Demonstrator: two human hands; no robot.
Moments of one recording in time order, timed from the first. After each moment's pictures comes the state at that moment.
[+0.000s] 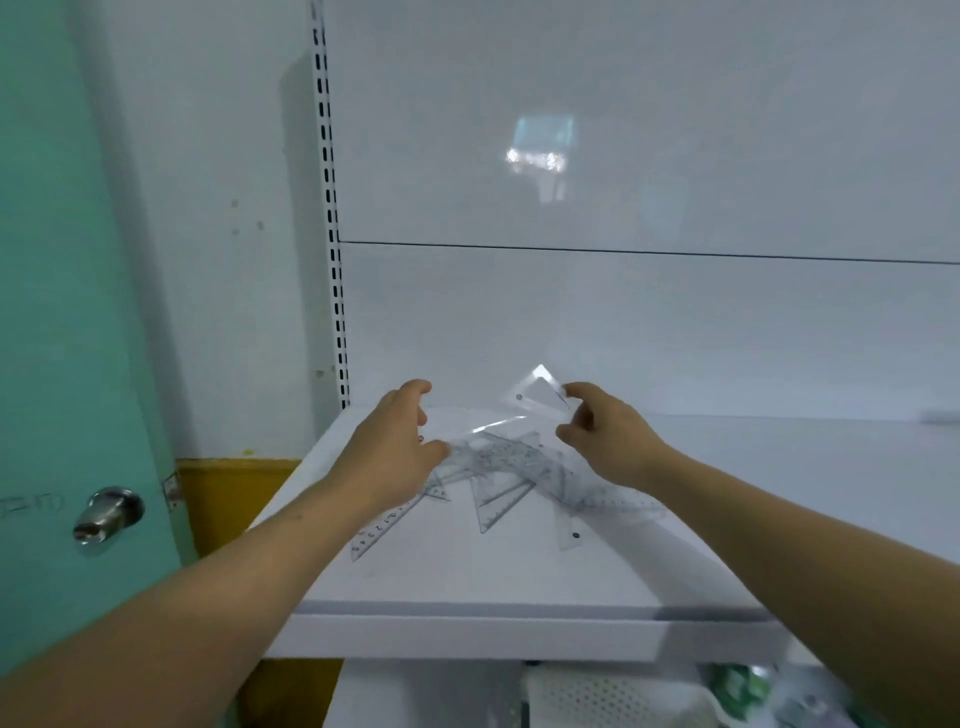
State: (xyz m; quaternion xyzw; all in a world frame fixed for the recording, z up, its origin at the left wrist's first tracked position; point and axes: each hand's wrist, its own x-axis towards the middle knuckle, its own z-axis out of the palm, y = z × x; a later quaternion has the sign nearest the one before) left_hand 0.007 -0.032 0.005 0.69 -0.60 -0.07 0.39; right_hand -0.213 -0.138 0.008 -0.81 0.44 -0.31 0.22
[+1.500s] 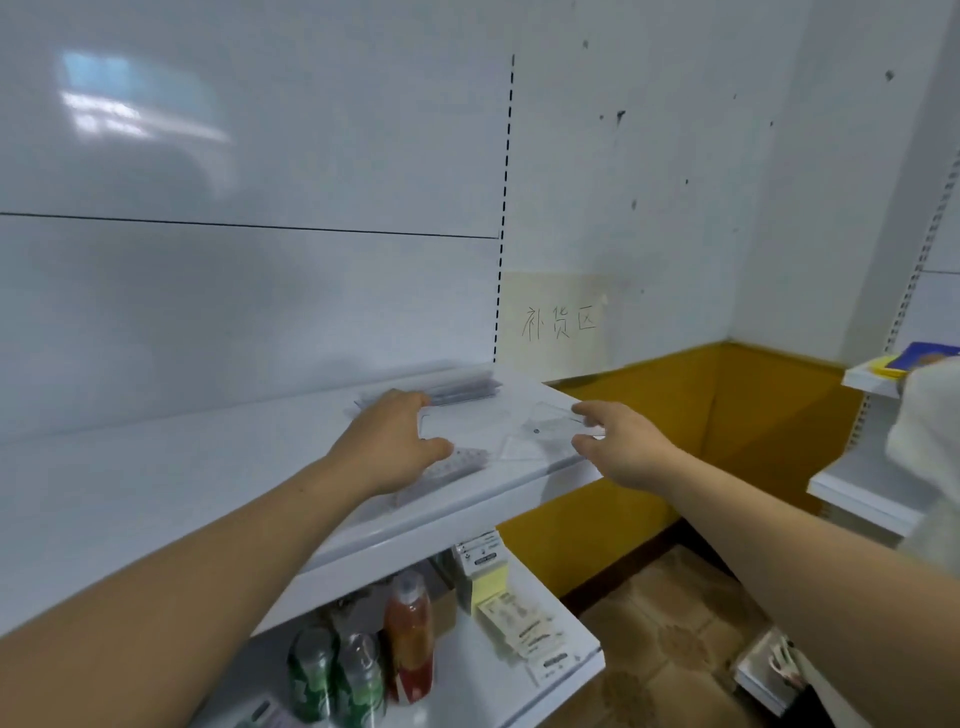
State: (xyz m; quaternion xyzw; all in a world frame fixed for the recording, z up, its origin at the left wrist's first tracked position) left_hand -0.667 -0.198 -0.003 0.52 -0.81 -0.13 0.24; right_hand -0.923 -0.162 -0.021 -0.62 0.73 -0.28 0.08
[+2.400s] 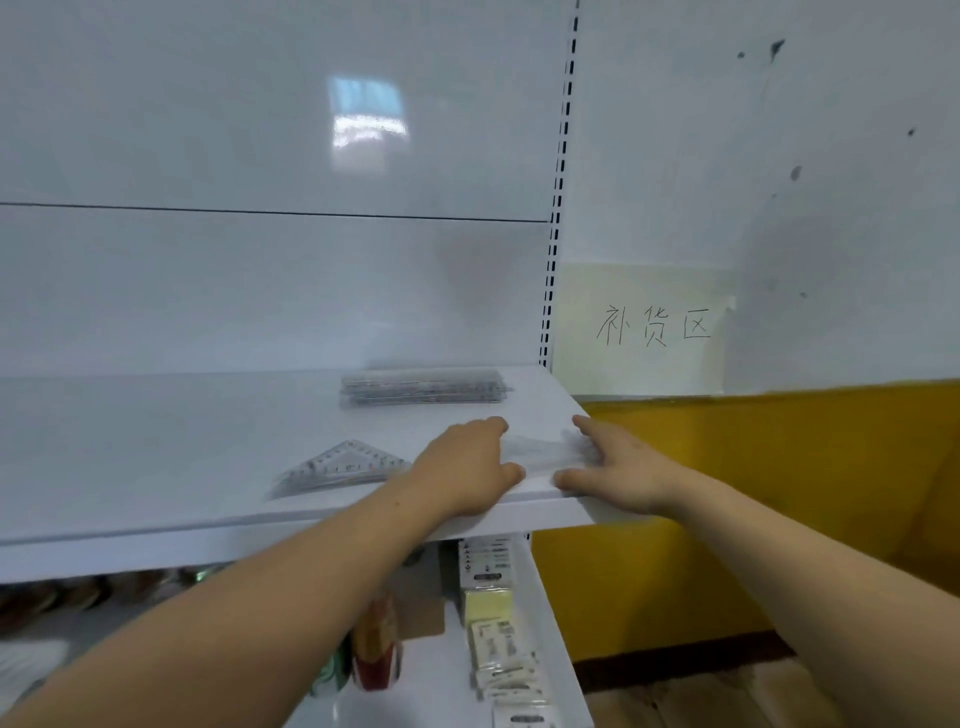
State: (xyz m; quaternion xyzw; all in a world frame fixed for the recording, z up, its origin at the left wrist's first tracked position) left_hand -0.854 -0.214 -0.024 0.65 -0.74 -0.07 0.15; right_hand -1.042 -0.261 -0.040 -0.79 0.55 -0.18 0.21
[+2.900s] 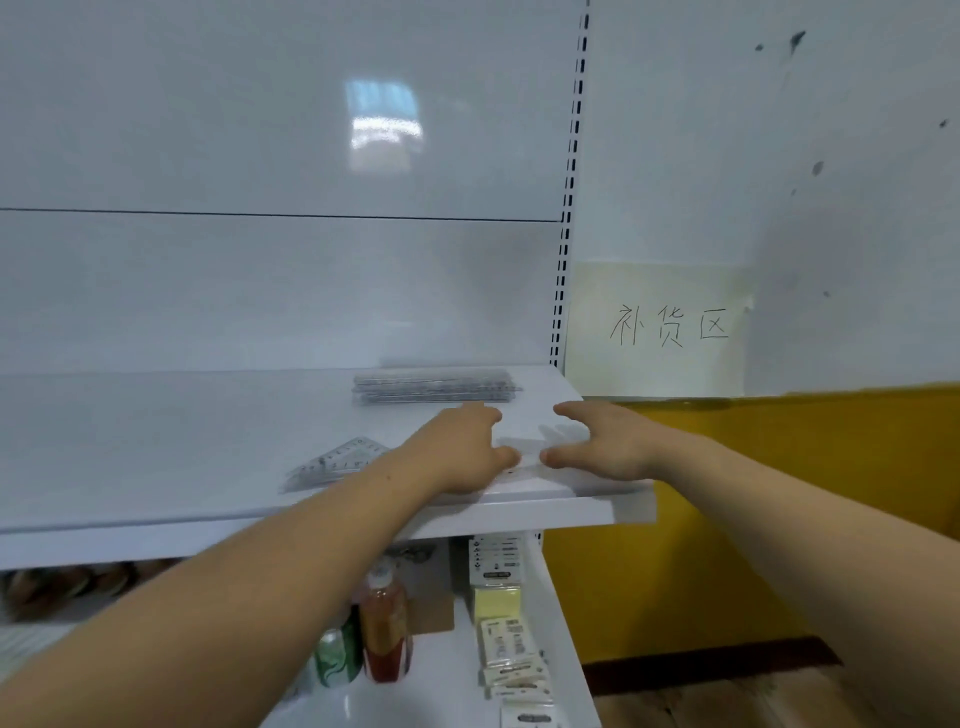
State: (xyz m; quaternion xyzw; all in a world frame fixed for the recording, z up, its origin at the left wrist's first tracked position) left_hand -0.847 -0.218 -0.009 0.66 -0.74 -0.07 0.12; right_hand -1.030 -0.270 -0.010 -0.82 0.54 -0.09 0.16
